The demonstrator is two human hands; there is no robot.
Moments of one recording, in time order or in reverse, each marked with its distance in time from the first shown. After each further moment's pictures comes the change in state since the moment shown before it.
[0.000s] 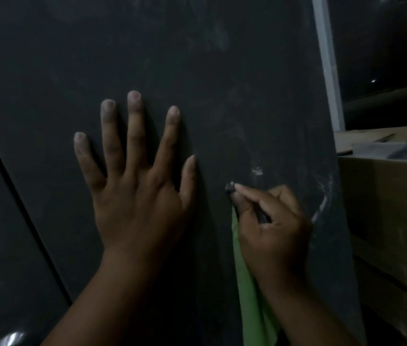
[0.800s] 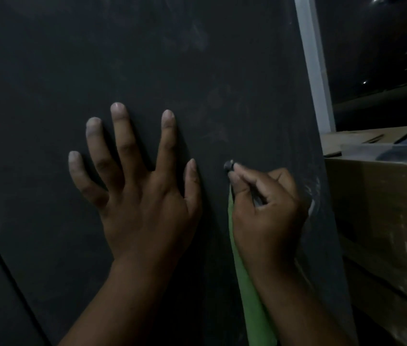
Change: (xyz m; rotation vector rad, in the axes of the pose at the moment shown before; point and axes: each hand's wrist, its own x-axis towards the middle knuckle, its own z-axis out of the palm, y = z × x) left_hand 0.001 0.041 0.005 -0.021 -0.046 -0.132; right_hand 0.027 0.011 0.006 0.066 0.117 0.052
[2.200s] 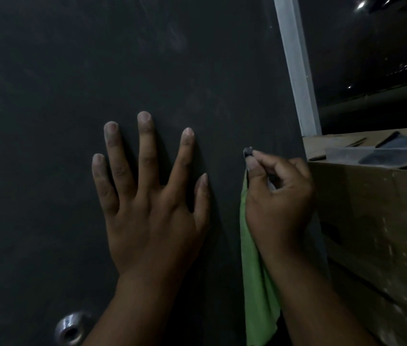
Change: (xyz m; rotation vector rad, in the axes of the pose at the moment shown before) left_hand -0.011 0.029 0.014 -0.038 0.043 0.117; right_hand 0.039 0.031 -0.008 -0.045 0.056 0.089
